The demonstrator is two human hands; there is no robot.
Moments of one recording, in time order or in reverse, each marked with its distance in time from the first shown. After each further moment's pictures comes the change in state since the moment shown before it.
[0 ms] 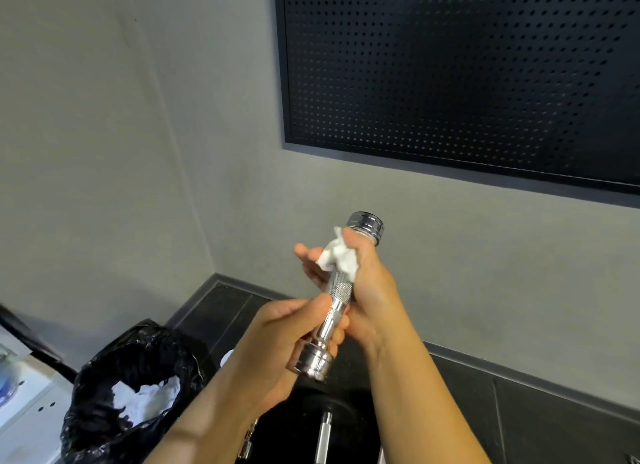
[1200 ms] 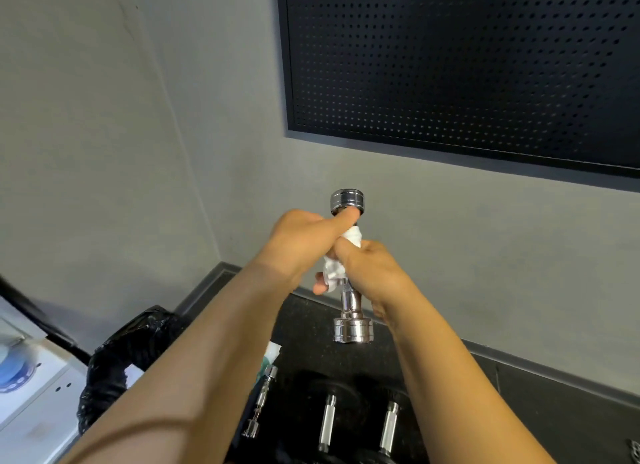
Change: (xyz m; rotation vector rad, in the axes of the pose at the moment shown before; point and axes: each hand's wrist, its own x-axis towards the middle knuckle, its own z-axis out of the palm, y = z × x) left_hand 0.061 0.053 0.027 0.643 0.335 -0.033; right_hand -0.002 -0.013 -0.014 -0.720 0.002 -0.023
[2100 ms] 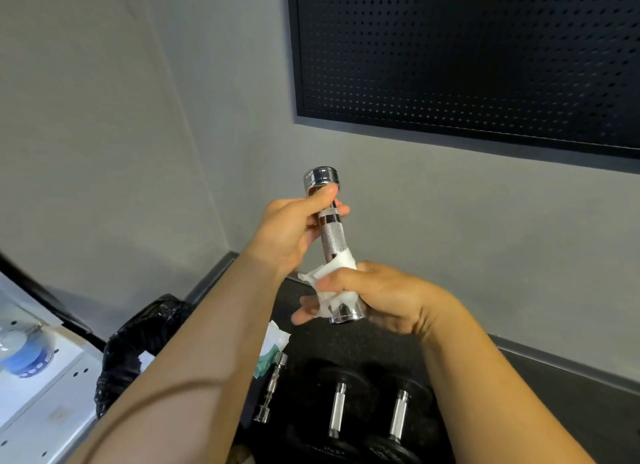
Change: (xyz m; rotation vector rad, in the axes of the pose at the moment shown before) left_hand 0.029 -0.022 -0.015 -0.605 -0.039 0.038; right_hand 0.005 0.030 -0.005 0.027 -0.532 0.205
